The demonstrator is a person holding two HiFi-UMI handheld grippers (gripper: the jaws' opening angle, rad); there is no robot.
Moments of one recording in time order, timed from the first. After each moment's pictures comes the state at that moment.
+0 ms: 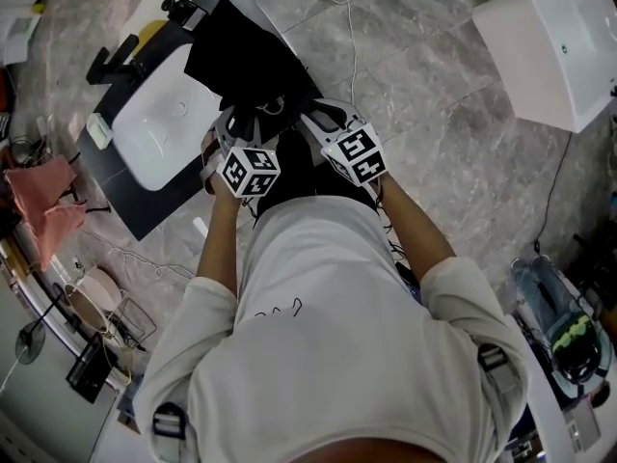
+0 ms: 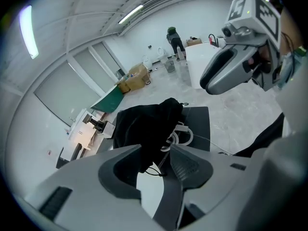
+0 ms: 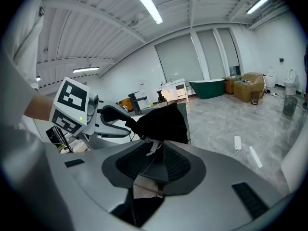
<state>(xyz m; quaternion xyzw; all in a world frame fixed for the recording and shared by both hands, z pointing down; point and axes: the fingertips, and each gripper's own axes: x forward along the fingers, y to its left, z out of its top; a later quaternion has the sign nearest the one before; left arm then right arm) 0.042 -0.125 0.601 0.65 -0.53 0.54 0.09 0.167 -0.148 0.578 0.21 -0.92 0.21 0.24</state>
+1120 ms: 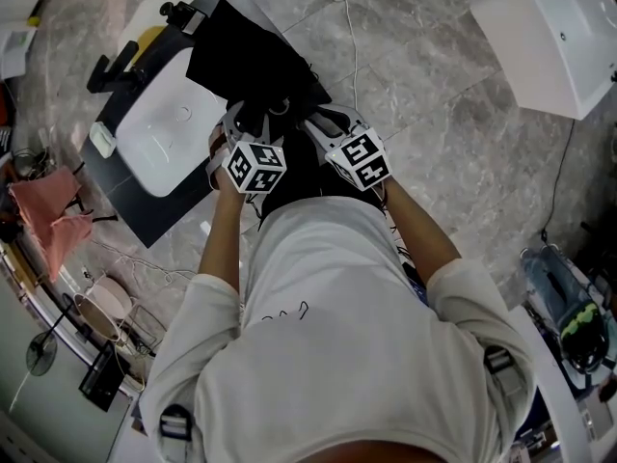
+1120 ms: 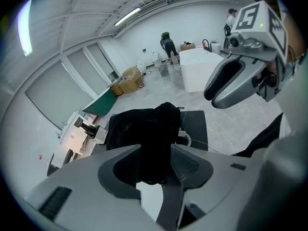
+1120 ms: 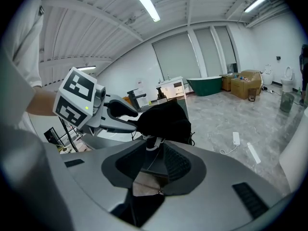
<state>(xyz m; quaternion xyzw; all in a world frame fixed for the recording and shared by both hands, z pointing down) 0.049 -0.136 0.605 0.69 -0.49 0.53 0.09 0.162 -0.132 0.587 0.22 -0.92 0.23 0.25</state>
